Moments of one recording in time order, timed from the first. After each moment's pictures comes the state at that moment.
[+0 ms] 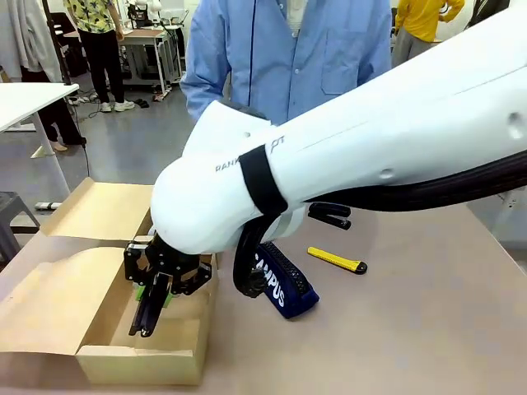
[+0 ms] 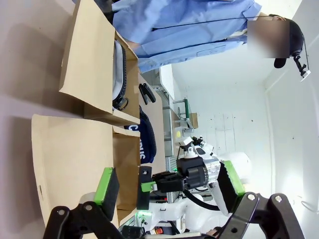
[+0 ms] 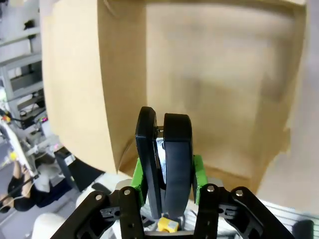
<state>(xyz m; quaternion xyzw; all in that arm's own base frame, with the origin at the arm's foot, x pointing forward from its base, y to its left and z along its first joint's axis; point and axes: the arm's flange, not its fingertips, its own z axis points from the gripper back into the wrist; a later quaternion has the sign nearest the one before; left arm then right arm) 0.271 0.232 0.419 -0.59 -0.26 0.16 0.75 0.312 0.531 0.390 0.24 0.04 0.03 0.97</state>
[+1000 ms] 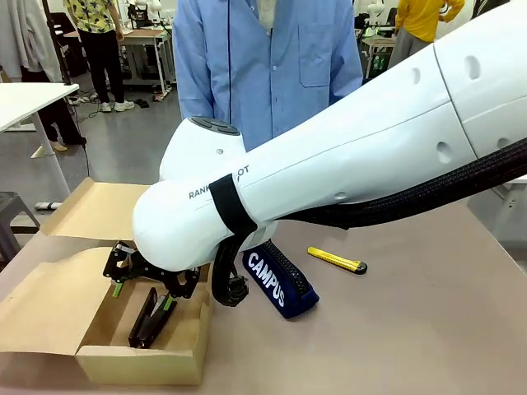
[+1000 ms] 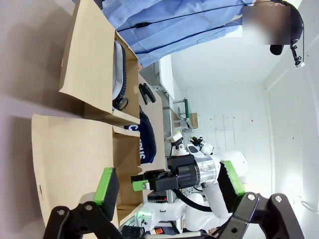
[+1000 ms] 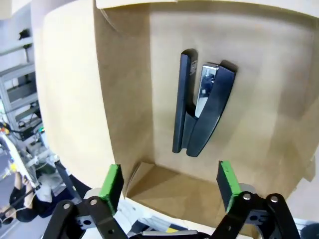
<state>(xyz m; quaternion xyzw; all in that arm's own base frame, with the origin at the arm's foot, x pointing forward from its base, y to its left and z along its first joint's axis) 0.271 0.232 0.419 -0.59 -0.26 0.16 0.75 0.318 0.559 0.371 0.23 0.03 0.01 0.97</state>
